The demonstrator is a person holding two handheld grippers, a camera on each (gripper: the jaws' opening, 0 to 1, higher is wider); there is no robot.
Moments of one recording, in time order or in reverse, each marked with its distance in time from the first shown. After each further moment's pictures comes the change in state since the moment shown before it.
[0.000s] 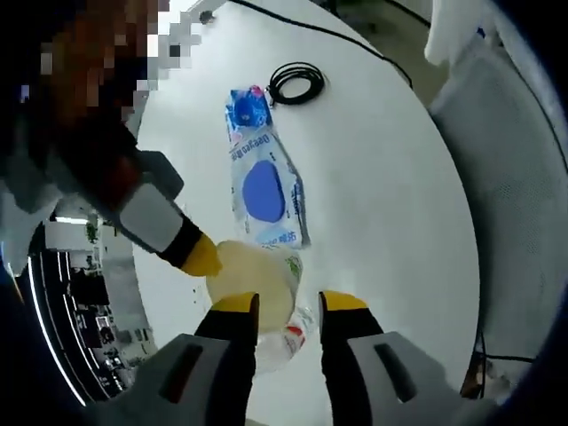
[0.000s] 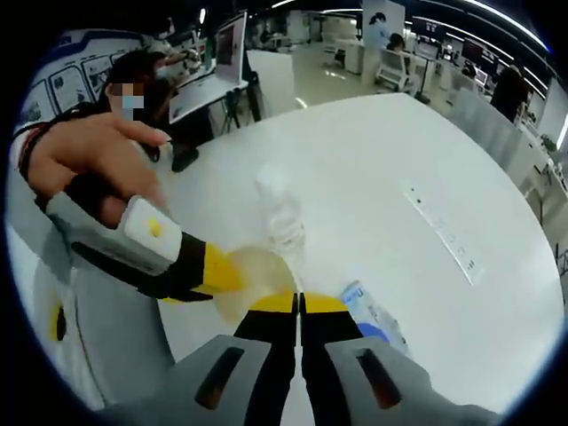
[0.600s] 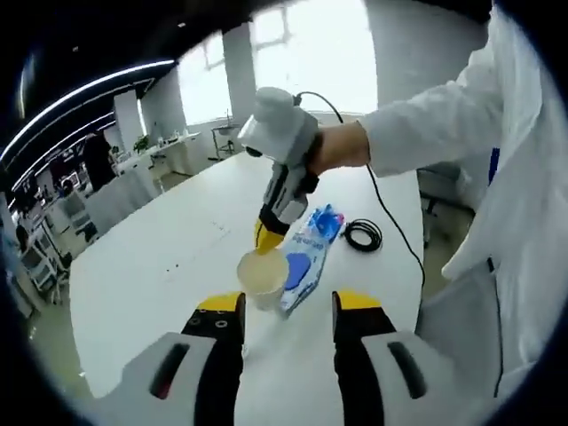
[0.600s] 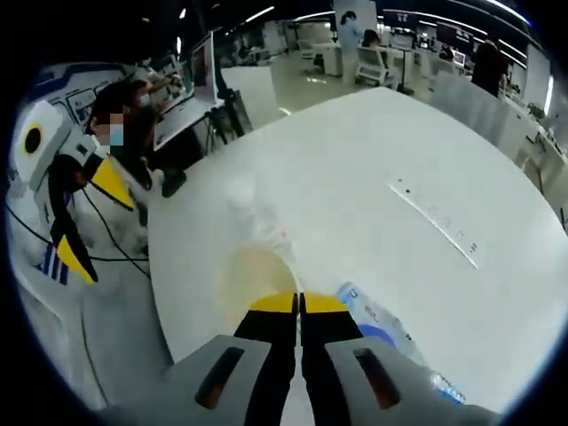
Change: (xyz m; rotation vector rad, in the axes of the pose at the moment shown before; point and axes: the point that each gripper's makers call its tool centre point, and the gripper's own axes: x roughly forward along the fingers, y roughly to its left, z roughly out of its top) left arm -0.096 0.020 -0.027 -0.842 -0.610 0.116; right arm 0.003 -0.019 -0.002 0.145 -0.059 0.007
